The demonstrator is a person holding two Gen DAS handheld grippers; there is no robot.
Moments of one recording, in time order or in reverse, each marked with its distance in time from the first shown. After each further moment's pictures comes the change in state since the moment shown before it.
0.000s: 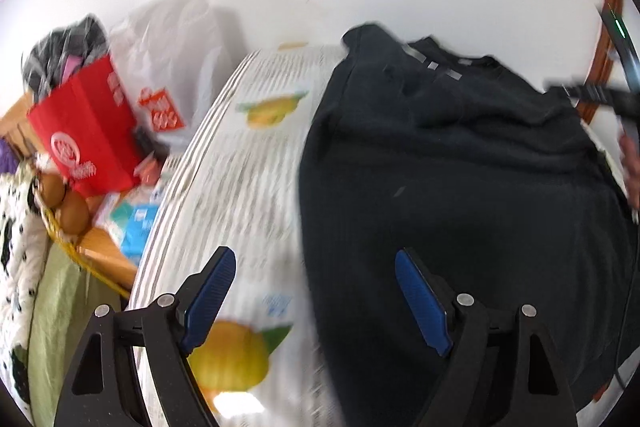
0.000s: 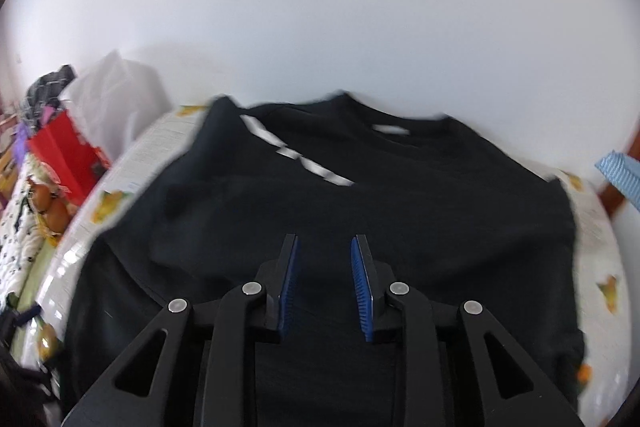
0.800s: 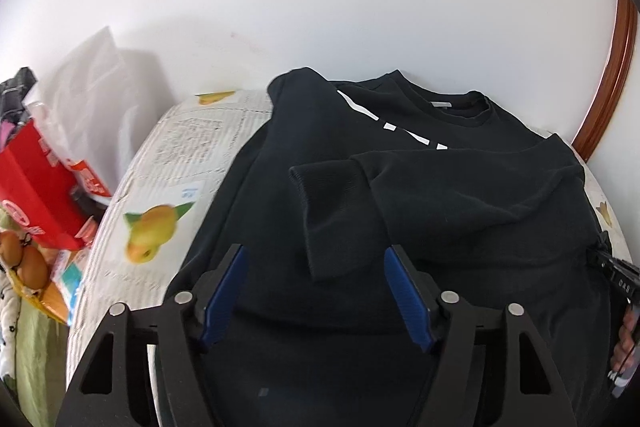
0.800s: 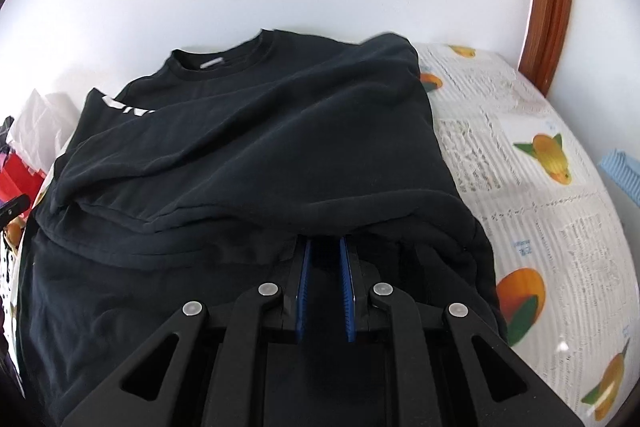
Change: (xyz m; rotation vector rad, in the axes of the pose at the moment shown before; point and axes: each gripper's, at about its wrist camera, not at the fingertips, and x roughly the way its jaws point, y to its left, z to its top) left arm 0.073 -0.083 0.110 -0.012 0.002 -0.060; right arm 0.008 -0.176 -0.101 0.259 0.088 -0.067
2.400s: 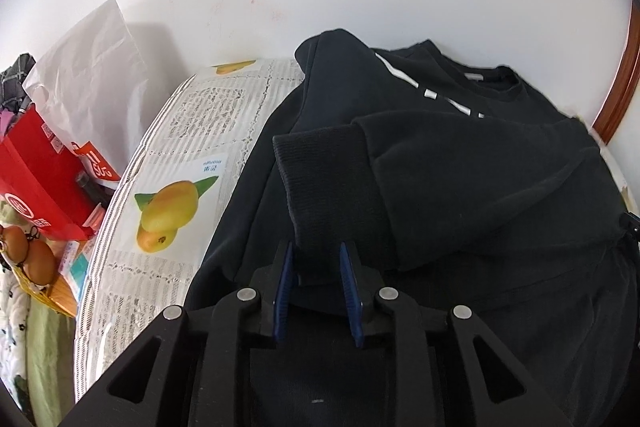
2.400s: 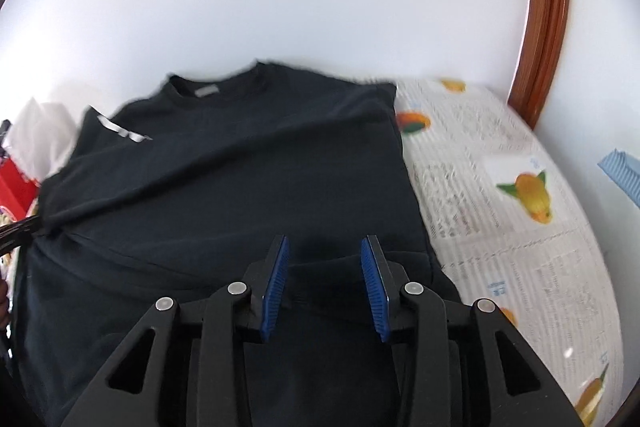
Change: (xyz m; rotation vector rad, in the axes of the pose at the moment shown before) left arm 0.022 0.024 -0.014 0.018 0.072 0.047; right arm -0.006 0.004 0.023 -0.027 -0.055 -0.053
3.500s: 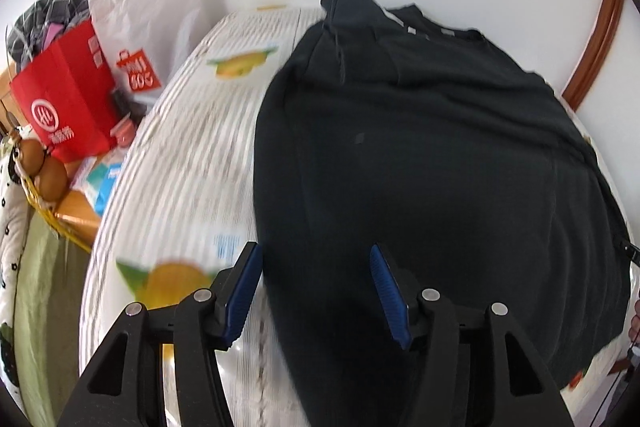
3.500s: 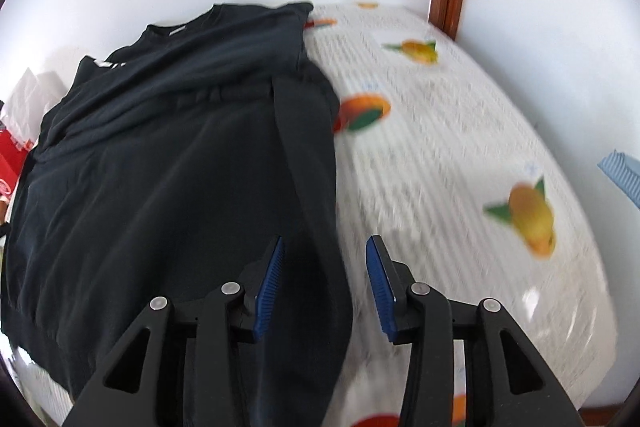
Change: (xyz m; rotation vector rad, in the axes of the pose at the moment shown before) left arm -0.085 0.050 -0.137 -0.050 0.067 -0.084; right arm -0.102 -0.061 -0.152 0.092 0.109 -0.075
